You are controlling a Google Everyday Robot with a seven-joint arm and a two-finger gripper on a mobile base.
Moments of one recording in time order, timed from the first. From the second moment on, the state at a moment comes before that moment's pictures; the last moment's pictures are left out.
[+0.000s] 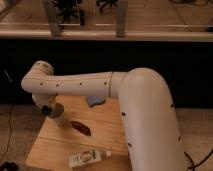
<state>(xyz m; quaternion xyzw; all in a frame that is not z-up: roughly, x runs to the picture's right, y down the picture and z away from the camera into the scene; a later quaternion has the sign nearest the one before) -0.303 0.093 0.743 -0.12 -0.27 -0.62 0.72</state>
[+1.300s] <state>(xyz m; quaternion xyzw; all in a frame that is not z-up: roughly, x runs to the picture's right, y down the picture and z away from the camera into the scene) -0.315 0.081 0.711 -0.09 -0.28 -0.50 0.82</state>
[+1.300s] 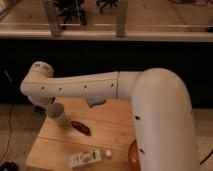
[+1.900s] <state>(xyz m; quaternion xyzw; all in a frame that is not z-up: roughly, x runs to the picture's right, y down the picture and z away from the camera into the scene) -0.309 0.080 0.687 -0.05 -0.32 -0.42 0.85</state>
